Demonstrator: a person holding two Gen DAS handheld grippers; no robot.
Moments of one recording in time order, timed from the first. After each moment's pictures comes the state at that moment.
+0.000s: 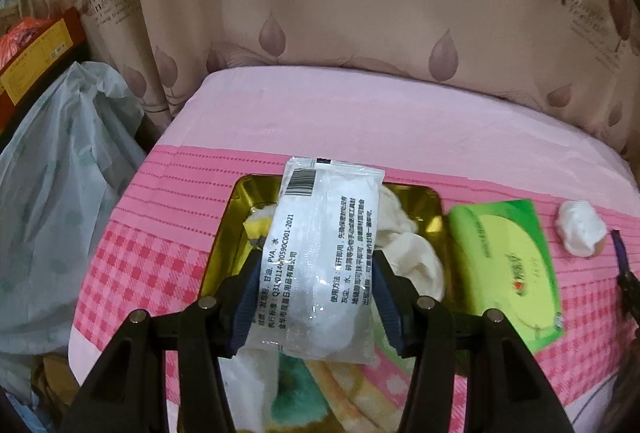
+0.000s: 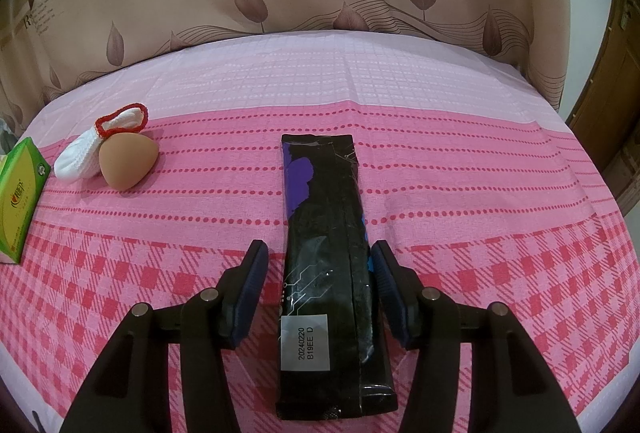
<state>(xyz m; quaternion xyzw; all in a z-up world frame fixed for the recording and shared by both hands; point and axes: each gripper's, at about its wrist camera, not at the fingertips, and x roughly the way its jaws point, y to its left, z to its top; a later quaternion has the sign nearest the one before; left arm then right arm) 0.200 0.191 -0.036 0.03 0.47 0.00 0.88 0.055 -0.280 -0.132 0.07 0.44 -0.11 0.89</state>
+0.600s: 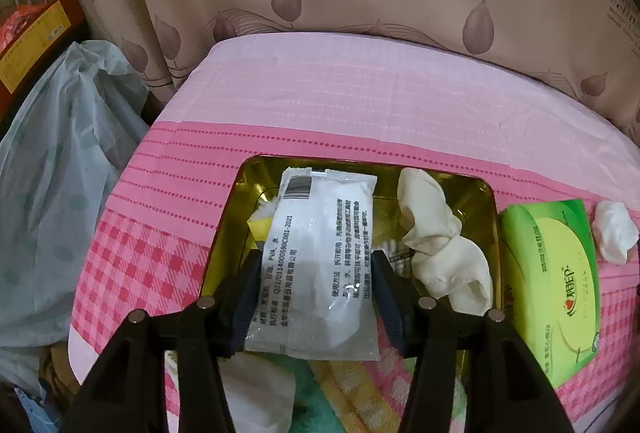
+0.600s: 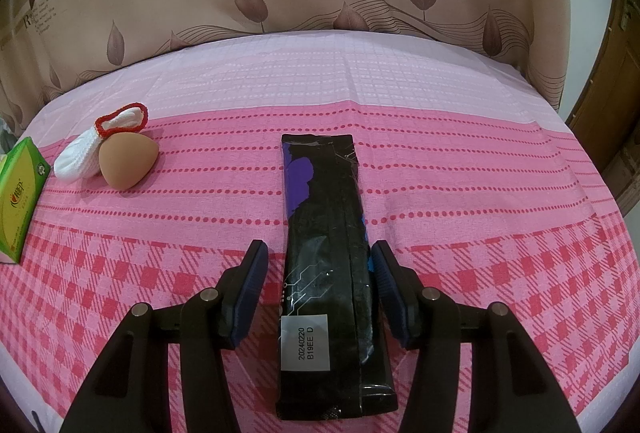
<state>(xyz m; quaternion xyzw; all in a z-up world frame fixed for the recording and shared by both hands) 0.235 0.201 -0.069 0.03 0.52 0.03 0.85 0.055 -0.280 -0.132 0.07 0.44 -0.11 0.89</state>
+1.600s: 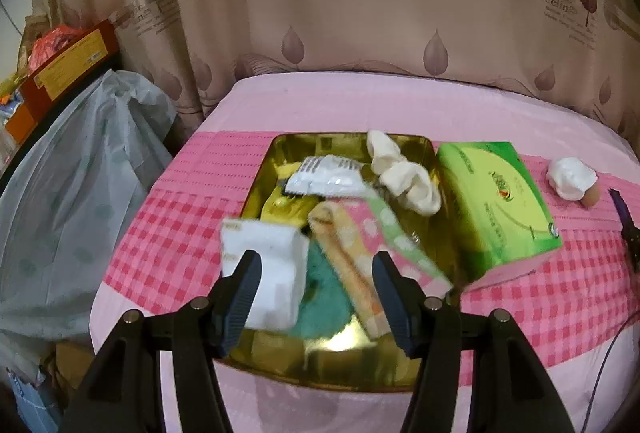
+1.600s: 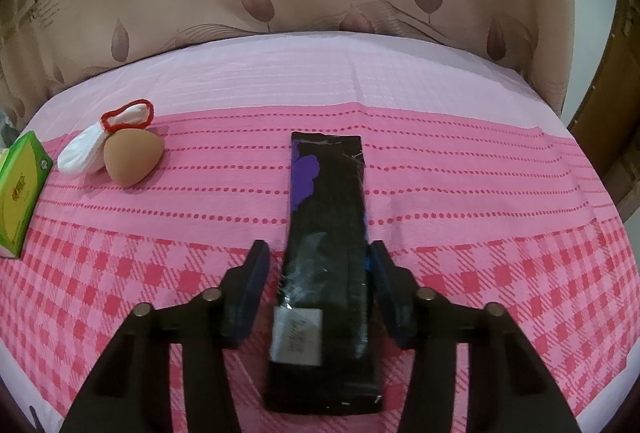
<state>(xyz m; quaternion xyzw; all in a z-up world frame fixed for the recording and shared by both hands) 0.103 0.192 -0.028 0.05 0.44 0.03 0.90 0.056 -0.277 -0.131 0.06 0.44 -0.11 0.89</state>
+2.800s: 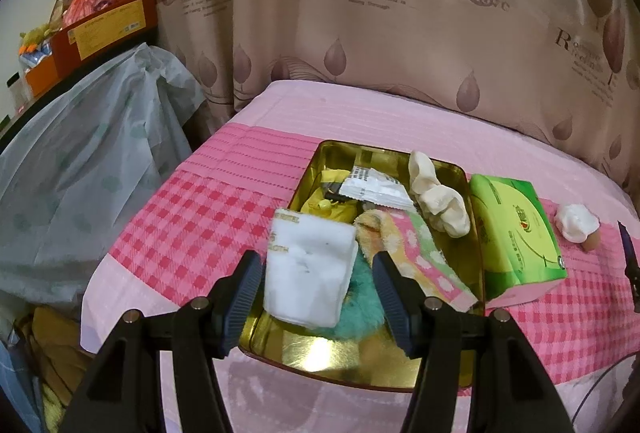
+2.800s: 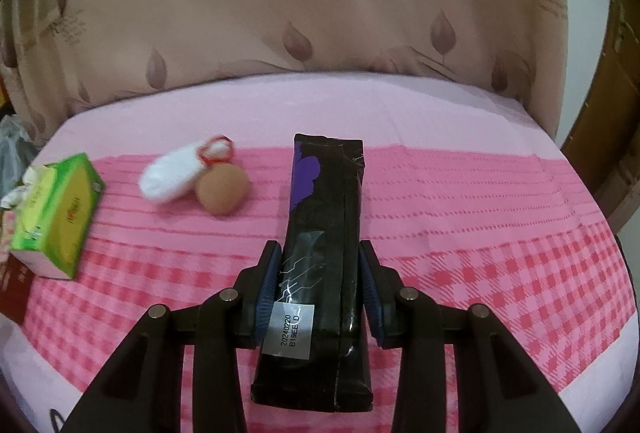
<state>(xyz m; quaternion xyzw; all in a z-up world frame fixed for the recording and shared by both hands) 0.087 0.235 -0.024 -0.02 0.40 0.06 0.91 0.031 -0.208 -0.081 0.06 0.40 -0.11 0.91</state>
